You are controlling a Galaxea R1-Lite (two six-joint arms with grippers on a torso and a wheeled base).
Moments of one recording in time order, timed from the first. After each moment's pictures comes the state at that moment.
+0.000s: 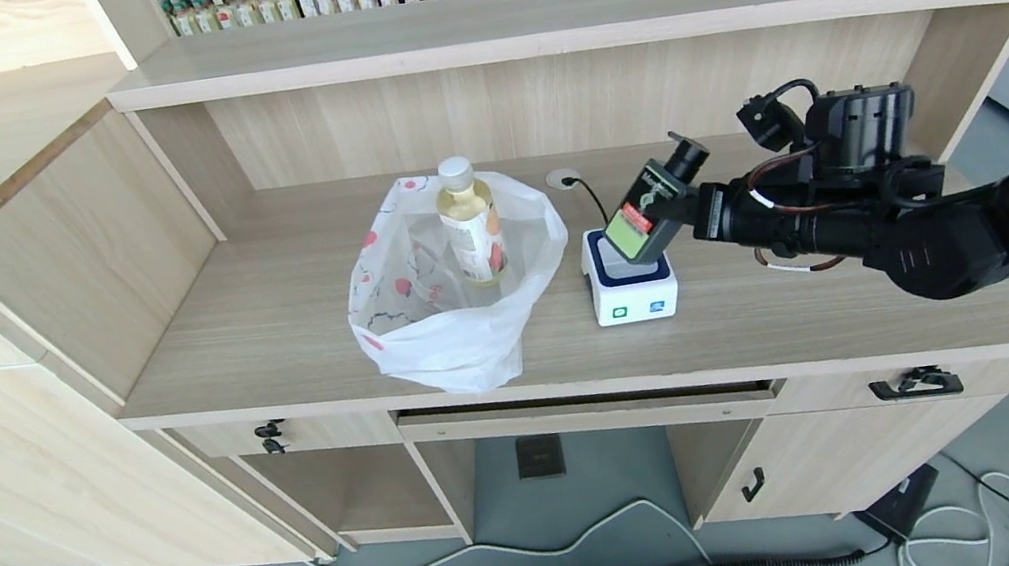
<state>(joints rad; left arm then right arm) 0.00 0.00 0.00 0.00 0.05 0.00 0.24 2.01 -1.26 -0.65 0.39 0.31</state>
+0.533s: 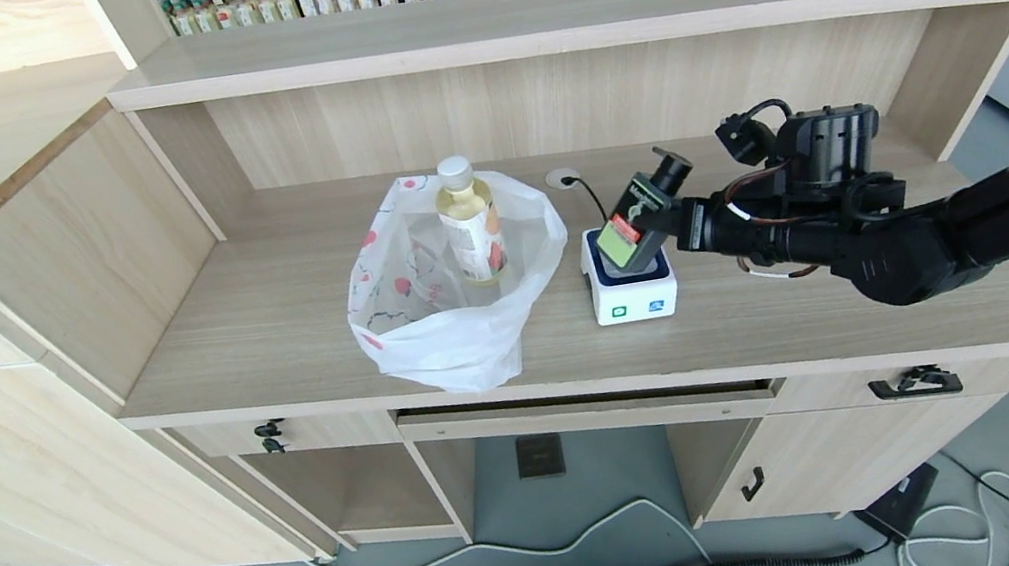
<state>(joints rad) 0.00 0.00 0.00 0.00 0.05 0.00 0.25 2.09 -1.32 -0.66 0.39 0.29</state>
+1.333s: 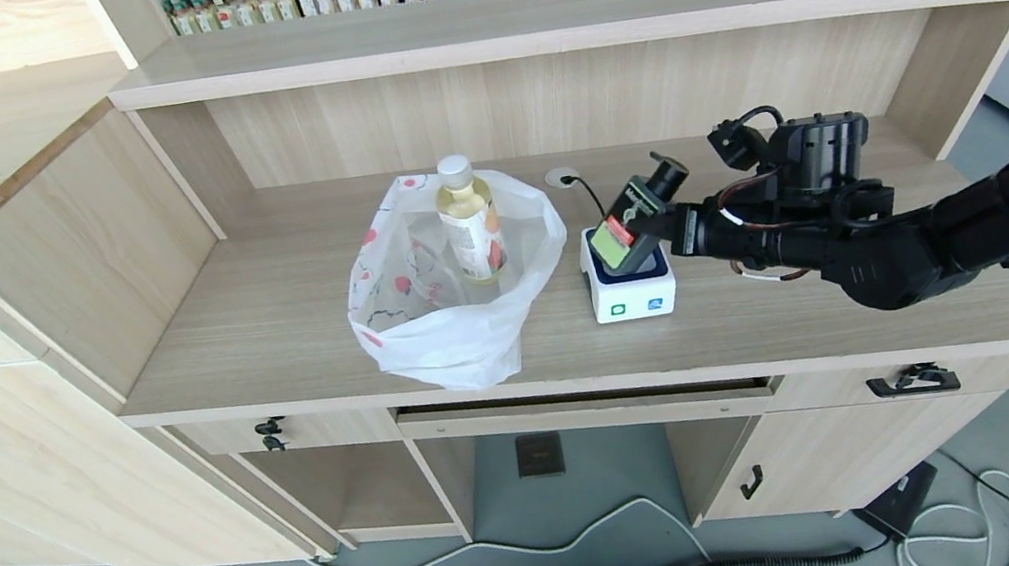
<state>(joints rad) 0.00 0.00 0.00 0.00 0.05 0.00 0.25 2.12 -1.33 -0.67 0.40 0.26</state>
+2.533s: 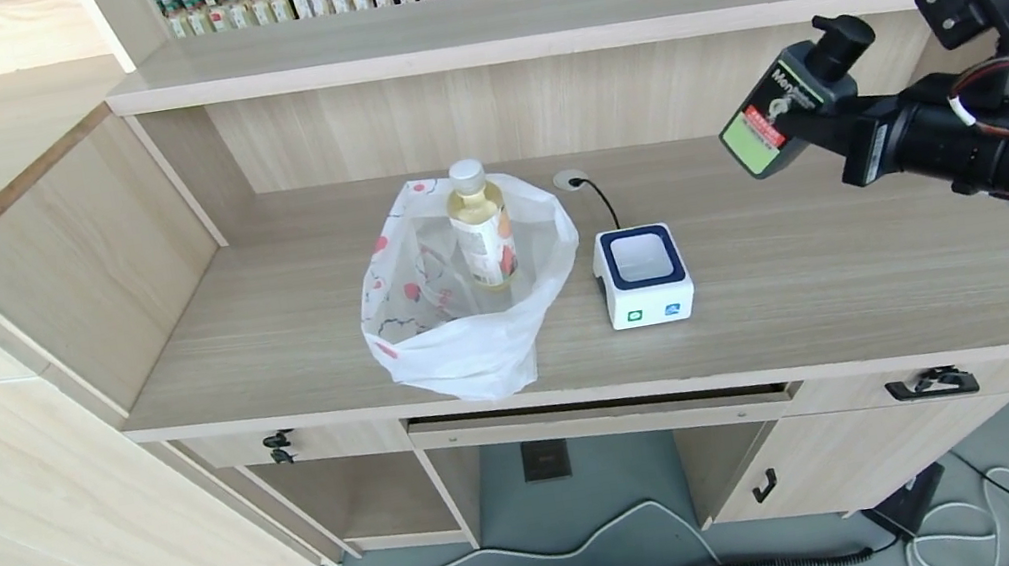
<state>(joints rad) 0.00 0.00 0.00 0.00 0.05 0.00 0.09 1.65 -1.00 -0.77 0.36 -0.12</state>
